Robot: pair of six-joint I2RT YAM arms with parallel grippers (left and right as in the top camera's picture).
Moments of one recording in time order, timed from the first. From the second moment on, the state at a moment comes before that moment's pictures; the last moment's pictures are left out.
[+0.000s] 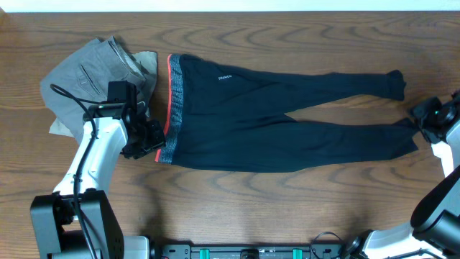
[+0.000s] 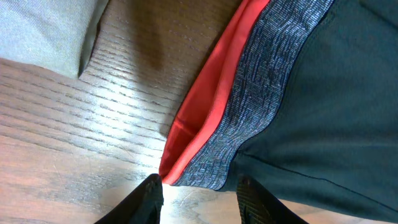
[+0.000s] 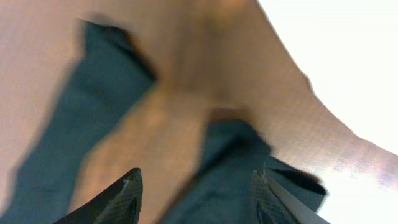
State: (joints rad) left arm 0.07 1.57 1.01 -0.91 0.19 -0.30; right arm -0.59 1.74 1.13 -0.49 -0.14 0.49
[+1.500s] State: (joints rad) left arm 0.07 1.57 1.01 -0.86 0.20 -0.31; right arm -0.73 1.66 0.91 -0.42 -0.14 0.50
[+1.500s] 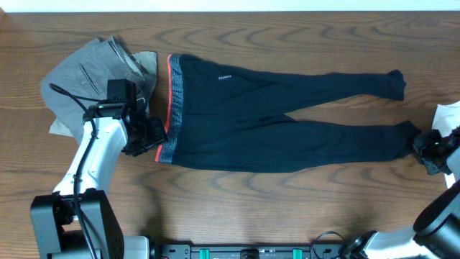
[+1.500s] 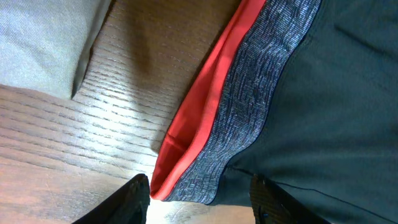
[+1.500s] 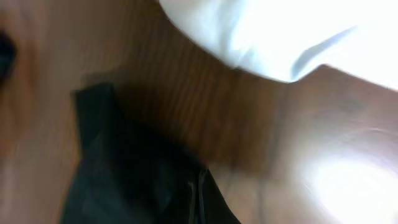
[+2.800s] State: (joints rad) left arm -0.05 1.57 1.07 -0.80 0.26 -0.19; right arm -0.47 1.81 1.07 -0.16 -0.32 0.38
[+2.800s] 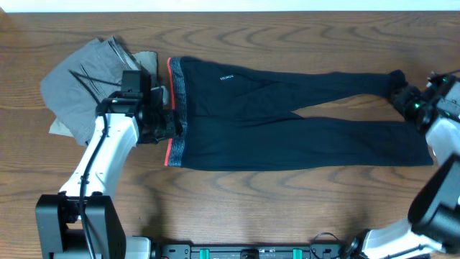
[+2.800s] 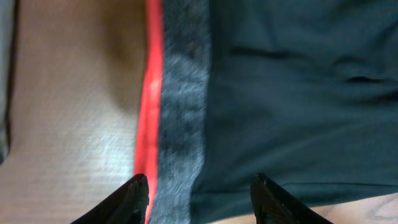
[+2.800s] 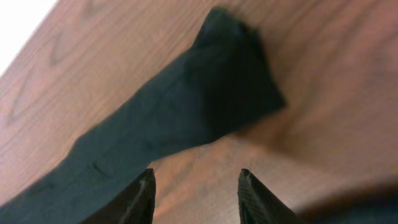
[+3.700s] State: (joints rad) left arm -0.07 1.57 1.07 -0.78 0.26 -0.17; right arm -0.47 2.14 1.49 -0.30 -0.22 0.22
